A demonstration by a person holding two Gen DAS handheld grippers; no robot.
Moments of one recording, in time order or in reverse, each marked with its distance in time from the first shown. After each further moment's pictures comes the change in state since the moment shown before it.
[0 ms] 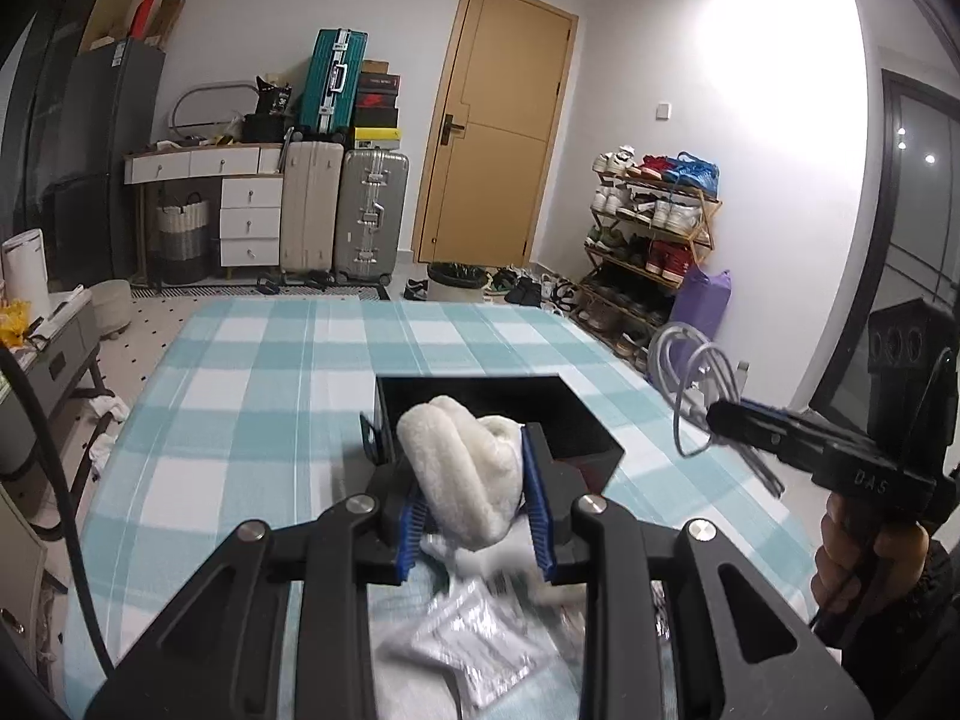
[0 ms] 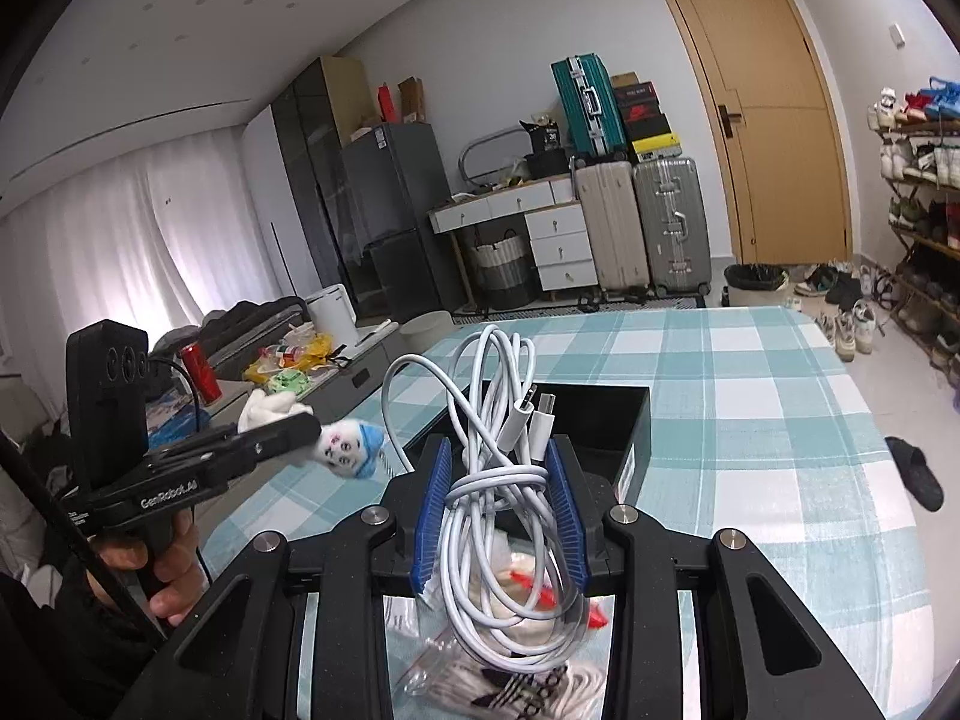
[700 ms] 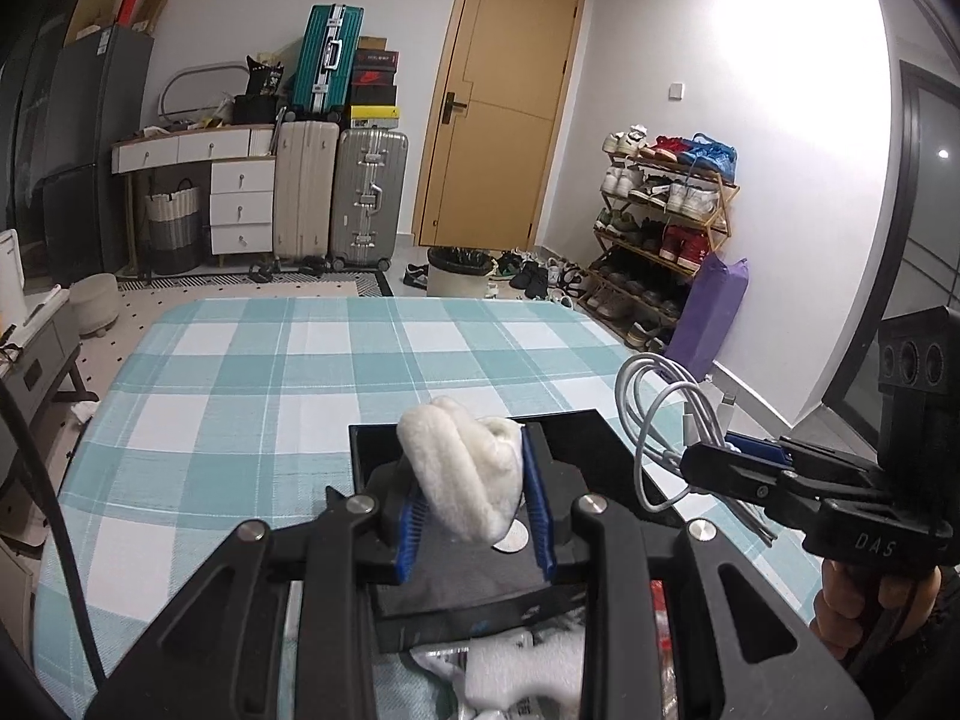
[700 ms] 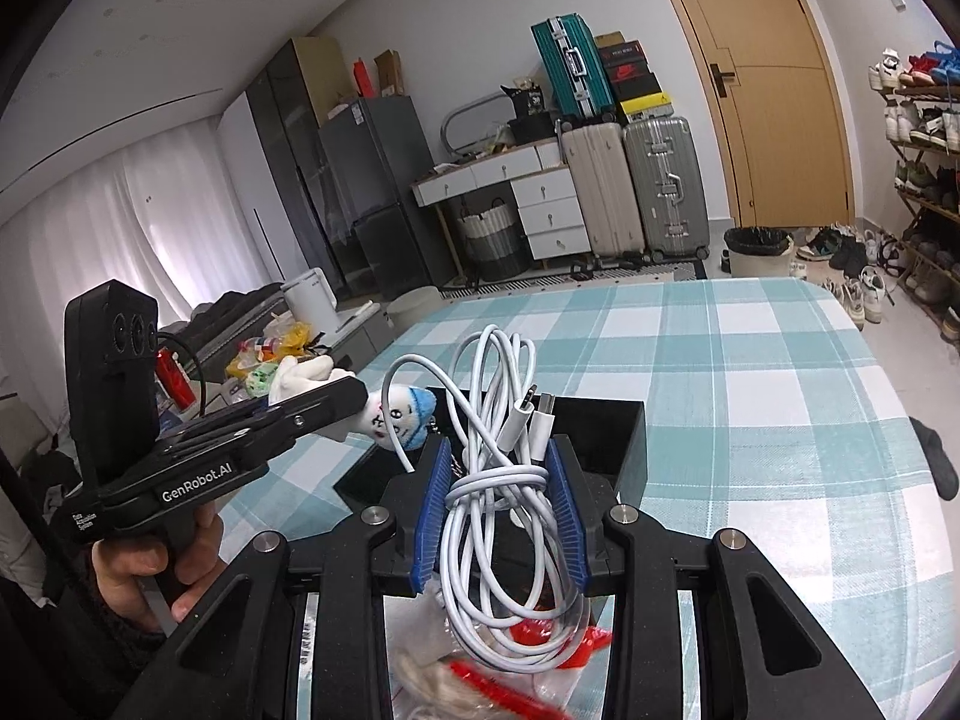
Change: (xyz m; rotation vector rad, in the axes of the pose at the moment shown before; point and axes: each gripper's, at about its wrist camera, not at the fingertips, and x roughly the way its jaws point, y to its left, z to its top) left arm 0.095 0.003 0.027 0.002 0.060 0.007; right arm 0.075 -0.035 0.025 0.042 0.084 -0.014
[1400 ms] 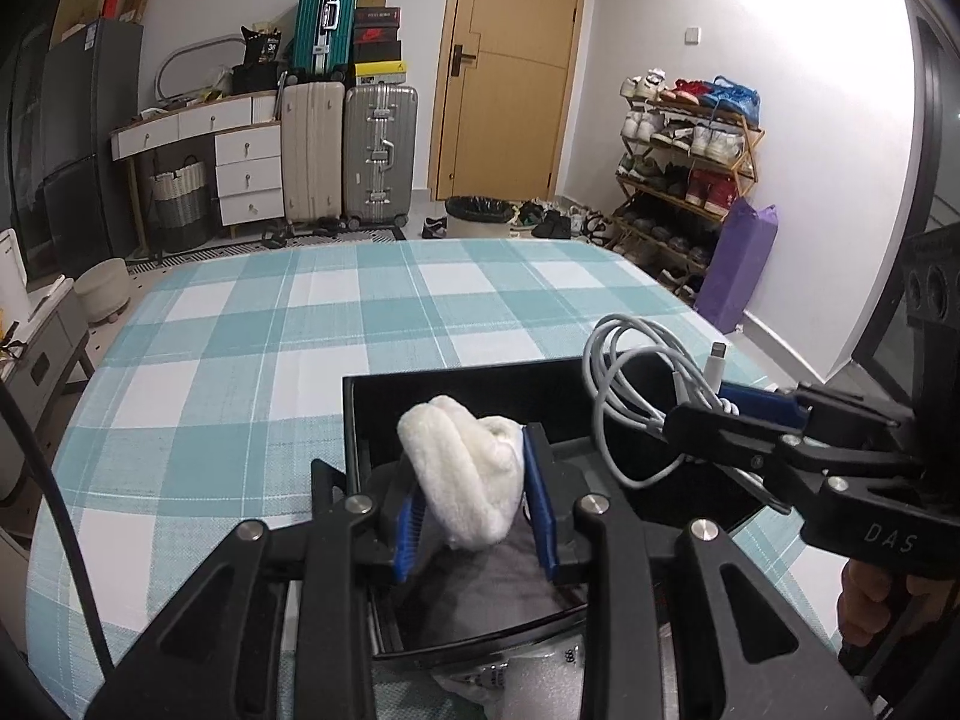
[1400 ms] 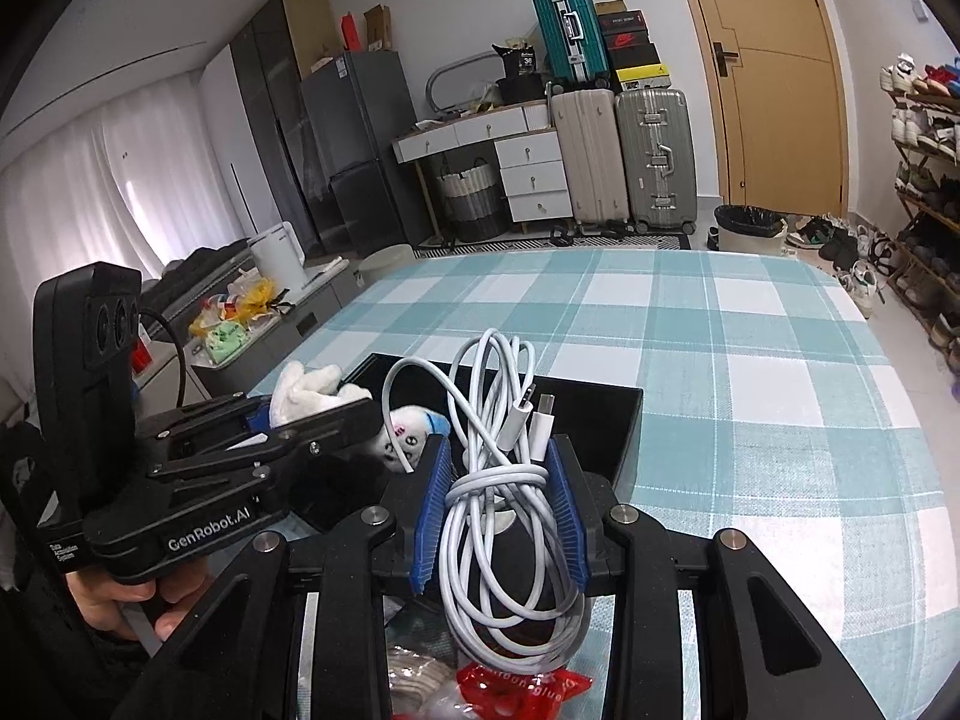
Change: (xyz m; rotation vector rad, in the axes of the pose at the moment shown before) left arm 0.049 0.002 -0.016 0.040 0.120 0.069; right arm 0.065 -0.014 0.002 -0.053 0.097 -0.072
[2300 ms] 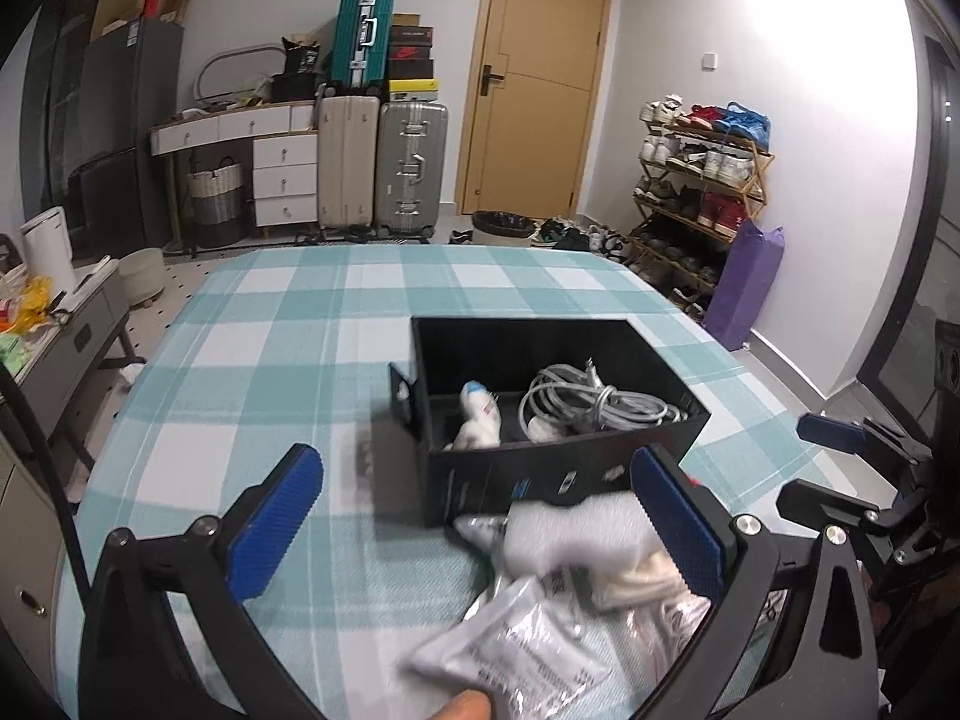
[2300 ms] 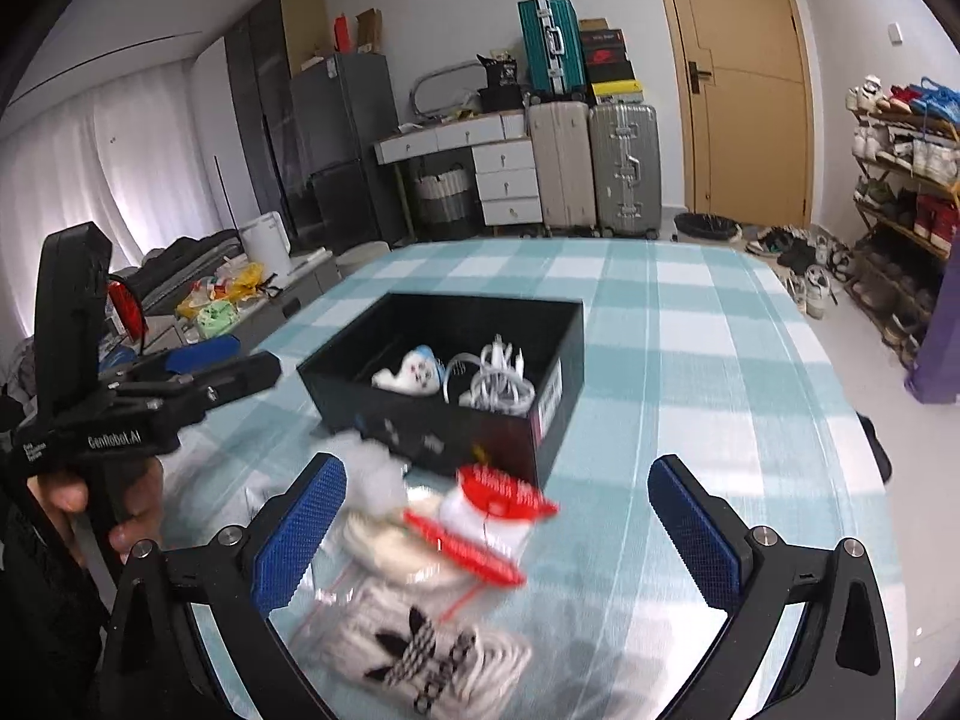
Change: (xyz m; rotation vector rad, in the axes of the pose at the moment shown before) left arm -0.090 0.003 -0.045 -0.054 -0.050 0.049; right arm -0.092 0.016 -0.071 -0.017 -0.007 -0.100
